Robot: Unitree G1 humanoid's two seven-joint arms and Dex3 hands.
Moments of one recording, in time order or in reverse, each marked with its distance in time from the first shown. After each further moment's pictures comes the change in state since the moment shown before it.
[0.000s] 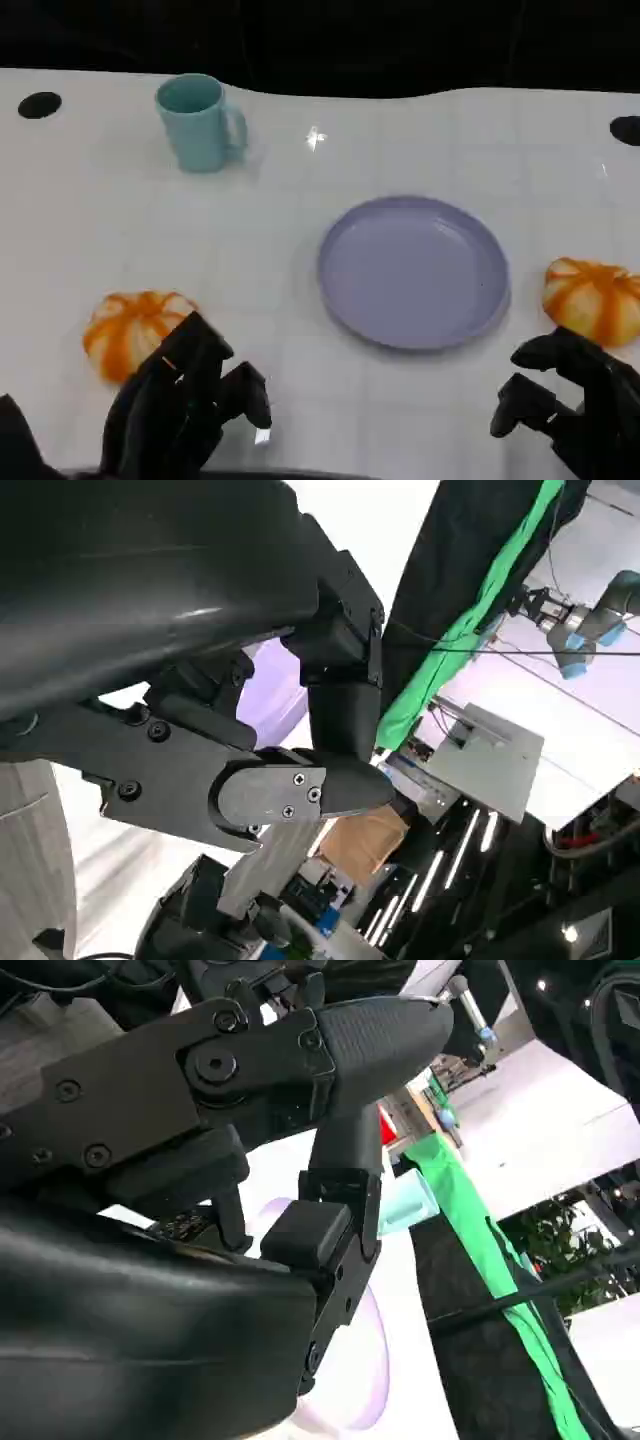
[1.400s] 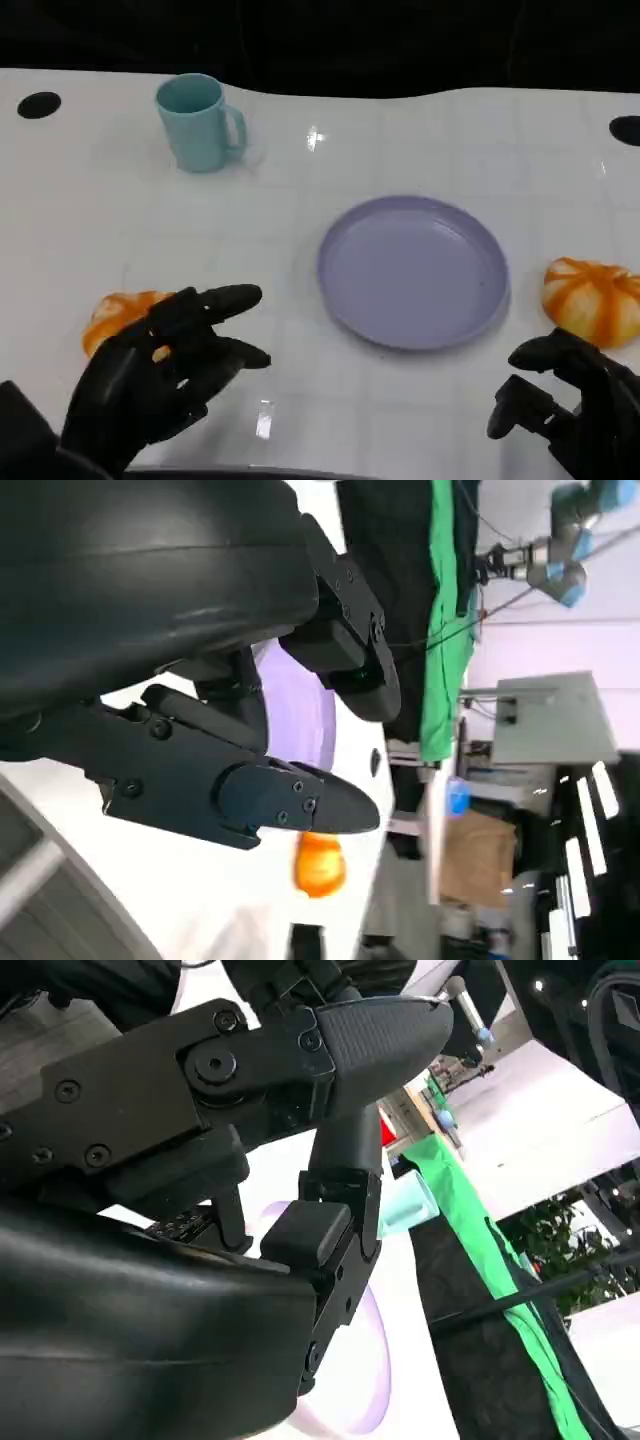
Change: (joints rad) left arm -0.013 0.154 -0.055 -0.061 0.364 -0.346 0.027; right arm 0.008 0.009 0.006 -0.007 -0.001 -0.002 -0.006
